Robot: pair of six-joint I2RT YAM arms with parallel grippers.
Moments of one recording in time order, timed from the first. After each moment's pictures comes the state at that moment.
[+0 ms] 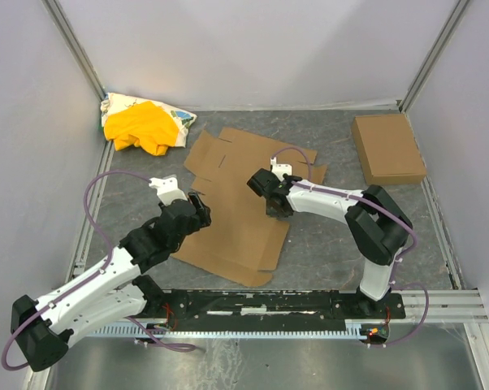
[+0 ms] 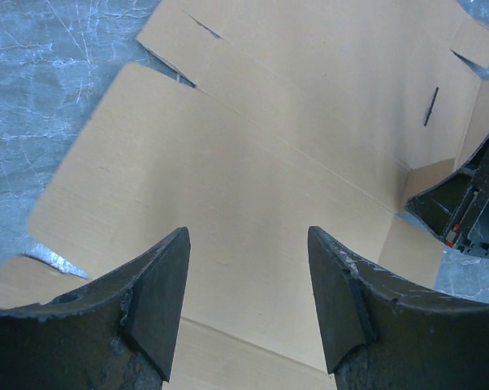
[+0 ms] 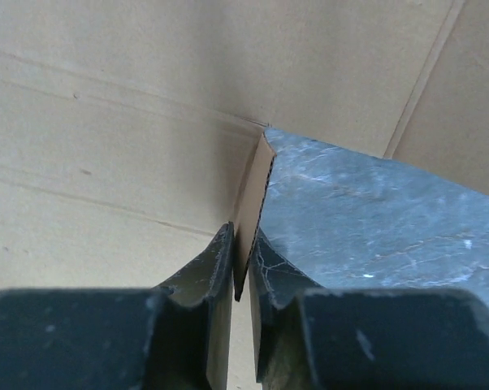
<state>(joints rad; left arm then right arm) -0.78 0.79 0.60 -0.43 -0.55 -0.79 0.81 1.83 1.21 -0.61 0.42 0.82</state>
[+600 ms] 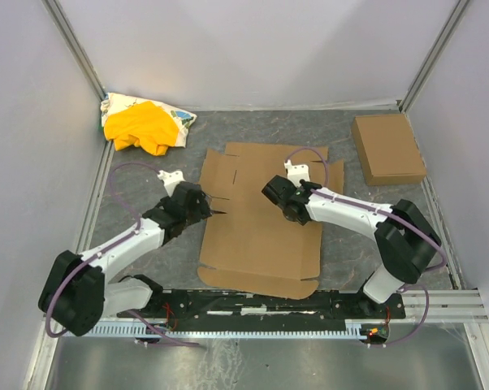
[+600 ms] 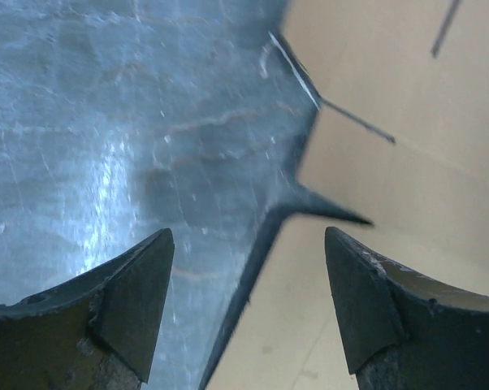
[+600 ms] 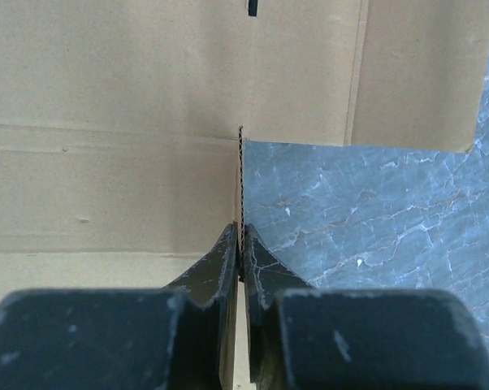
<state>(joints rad) -0.58 1.16 0.60 -0.31 -0.43 -0.75 0.81 1.63 1.08 -0.74 0.68 0.70</state>
